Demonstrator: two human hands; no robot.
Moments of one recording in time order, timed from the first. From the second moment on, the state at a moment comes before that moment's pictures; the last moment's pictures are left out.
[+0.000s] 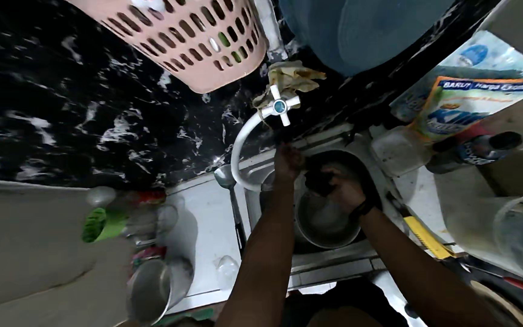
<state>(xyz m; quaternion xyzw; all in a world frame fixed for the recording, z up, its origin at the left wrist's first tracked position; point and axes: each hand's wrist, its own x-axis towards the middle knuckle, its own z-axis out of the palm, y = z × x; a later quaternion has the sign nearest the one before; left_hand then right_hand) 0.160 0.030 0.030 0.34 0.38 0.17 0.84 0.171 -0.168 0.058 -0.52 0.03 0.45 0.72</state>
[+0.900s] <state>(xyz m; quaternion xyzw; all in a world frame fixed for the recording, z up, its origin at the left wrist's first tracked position) 0.005 0.022 0.081 0.77 0.38 0.00 0.51 0.134 -0.069 0.027 -0.50 -0.02 0.61 0.62</state>
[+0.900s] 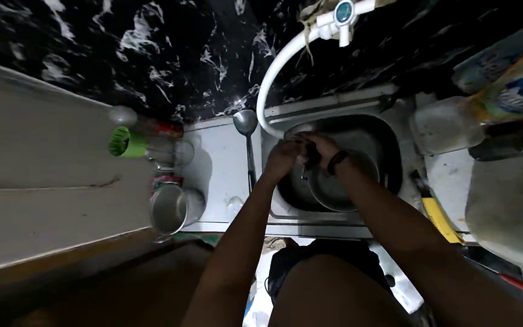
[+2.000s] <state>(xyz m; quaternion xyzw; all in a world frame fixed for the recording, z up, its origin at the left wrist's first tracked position) -0.014 0.028 0.059 0.77 0.35 0.01 0.53 0.146 -0.077 0.009 -0.65 -0.05 0.51 0.56</state>
